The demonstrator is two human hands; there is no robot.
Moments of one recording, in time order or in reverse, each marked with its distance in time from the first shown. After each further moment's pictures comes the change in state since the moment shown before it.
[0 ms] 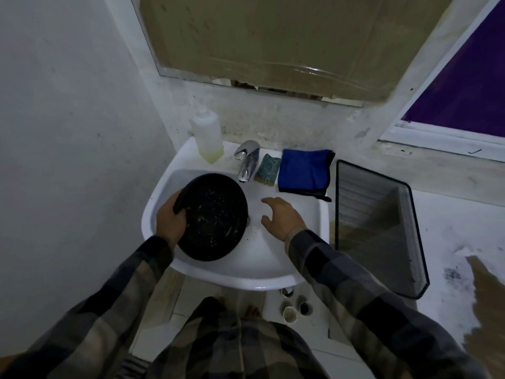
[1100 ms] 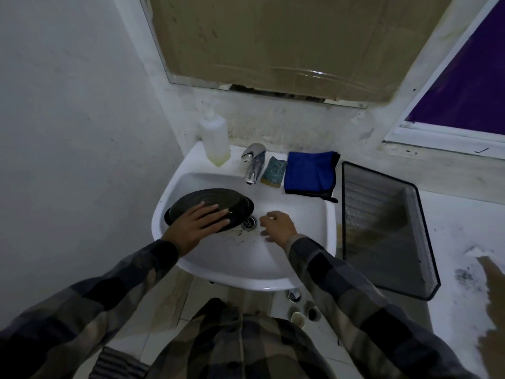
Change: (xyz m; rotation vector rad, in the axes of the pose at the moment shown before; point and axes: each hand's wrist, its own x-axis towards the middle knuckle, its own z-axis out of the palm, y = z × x) left_hand -0.002 -0.014 -0.012 0.830 -0.262 1.289; right_hand -0.007 -0.026 0.023 0.820 -0.080 0.504
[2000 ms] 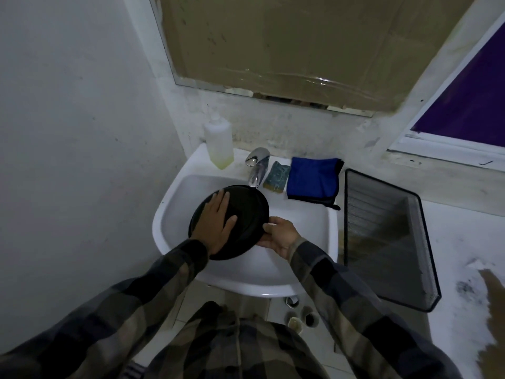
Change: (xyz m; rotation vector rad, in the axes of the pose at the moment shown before) left_hand 0.051 0.029 0.012 -0.450 -0.275 -0.803; right_hand -0.010 -0.014 0.003 0.476 -0.133 0.152
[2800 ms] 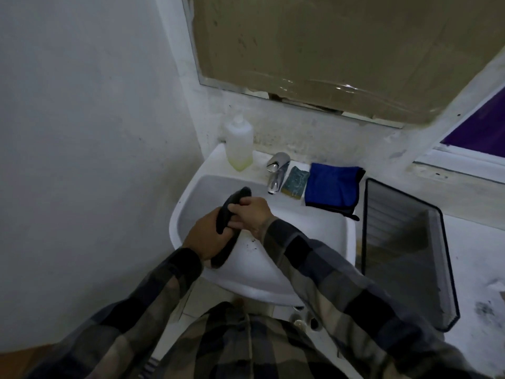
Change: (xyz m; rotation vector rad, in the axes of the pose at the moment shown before) left_hand -0.029 -0.014 -0.047 -0.349 0.032 -0.202; right_hand -0.001 -0.038 0.110 -0.200 -0.111 -0.047
